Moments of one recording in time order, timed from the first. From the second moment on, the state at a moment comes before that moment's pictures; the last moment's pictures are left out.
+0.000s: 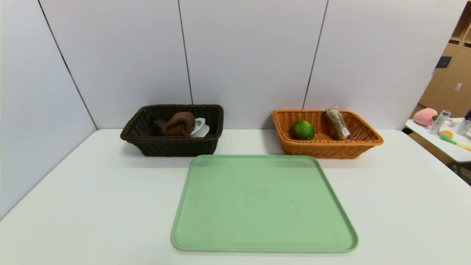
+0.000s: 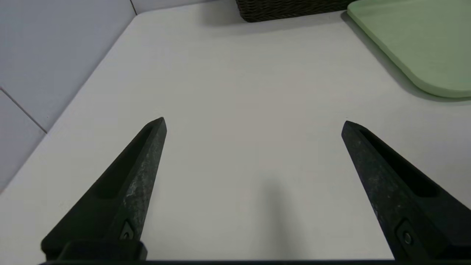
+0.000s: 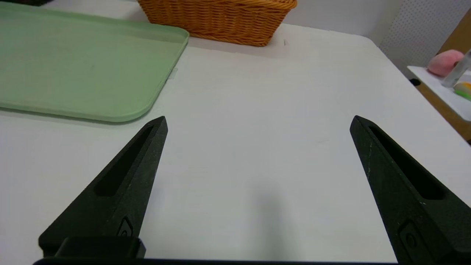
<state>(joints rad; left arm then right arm) 0.00 0.00 0.00 0.01 -0.02 0.07 0.00 0.00 0.00 0.00 0.03 -0.12</state>
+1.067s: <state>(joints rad) 0.00 0.00 0.00 0.00 0.00 -0.01 0.00 0.00 0.00 0.00 -0.01 0.01</state>
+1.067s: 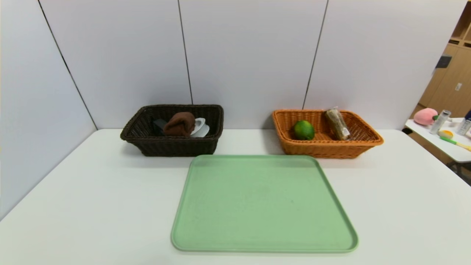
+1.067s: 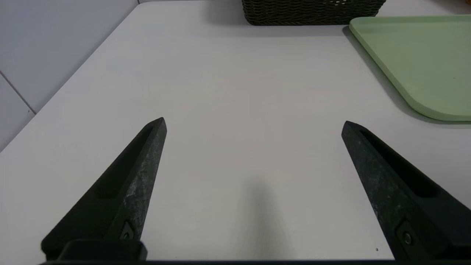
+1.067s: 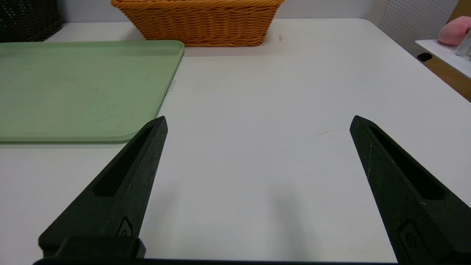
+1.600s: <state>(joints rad) 0.00 0.00 0.00 0.00 0.00 -0.01 0.00 0.00 -0.01 0.02 -0.01 0.01</state>
